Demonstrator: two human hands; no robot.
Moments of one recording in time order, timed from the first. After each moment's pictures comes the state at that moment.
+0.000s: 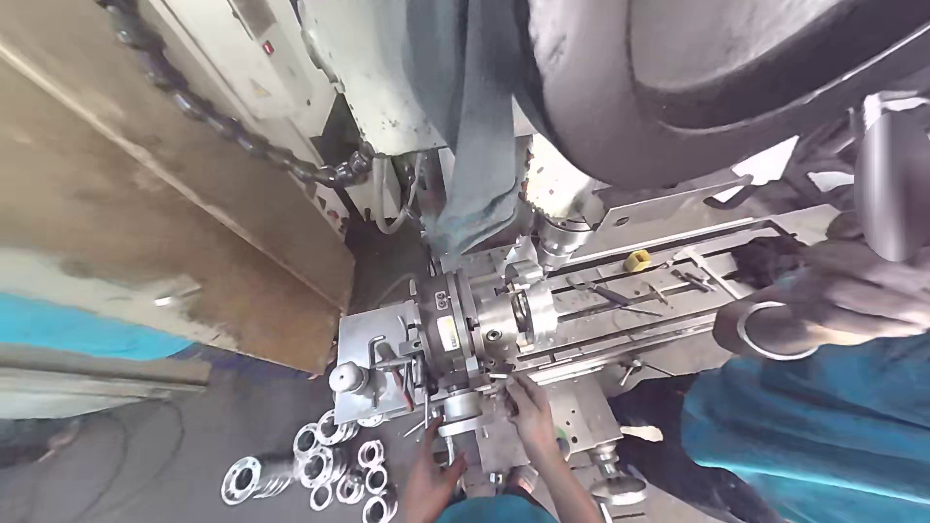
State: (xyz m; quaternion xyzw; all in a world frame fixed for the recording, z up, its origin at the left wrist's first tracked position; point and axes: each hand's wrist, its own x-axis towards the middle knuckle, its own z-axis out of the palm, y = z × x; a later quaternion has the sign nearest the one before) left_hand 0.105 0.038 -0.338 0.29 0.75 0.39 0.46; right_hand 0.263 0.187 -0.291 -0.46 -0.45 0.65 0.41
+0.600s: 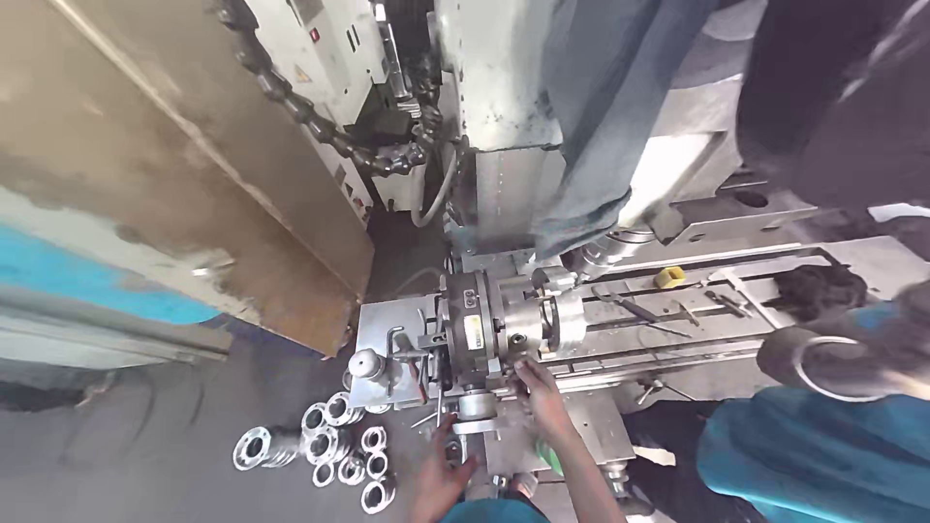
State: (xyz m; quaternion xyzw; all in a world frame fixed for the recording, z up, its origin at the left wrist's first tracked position) left_hand 0.103 0.037 -0.336 0.29 0.74 0.40 0.46; right_hand 0.247 0.227 -0.282 -0.44 -0.47 0.70 0.31
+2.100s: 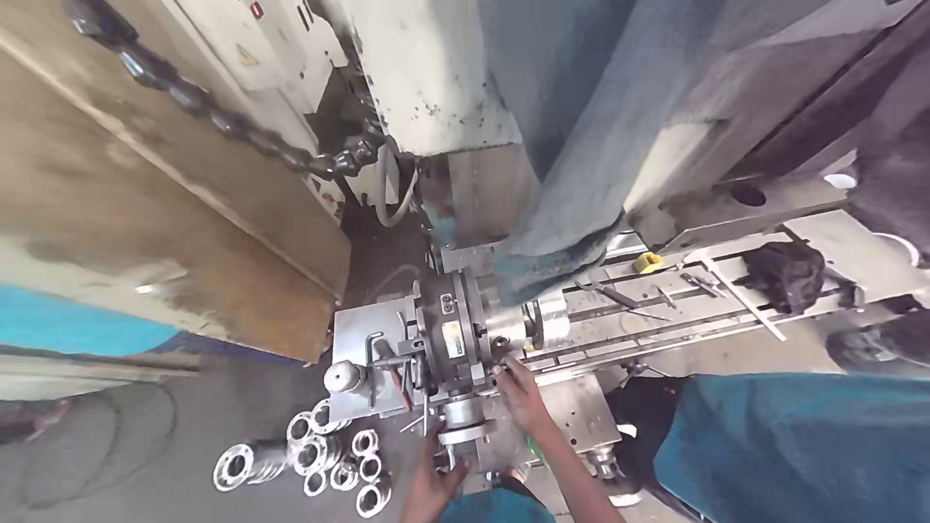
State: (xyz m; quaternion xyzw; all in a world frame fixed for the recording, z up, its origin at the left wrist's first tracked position) left_hand 0.100 0.046 -0.328 0.28 0.72 0.38 0.50; right_hand 0.246 0.236 -0.310 -0.42 -0.63 0.59 0.30
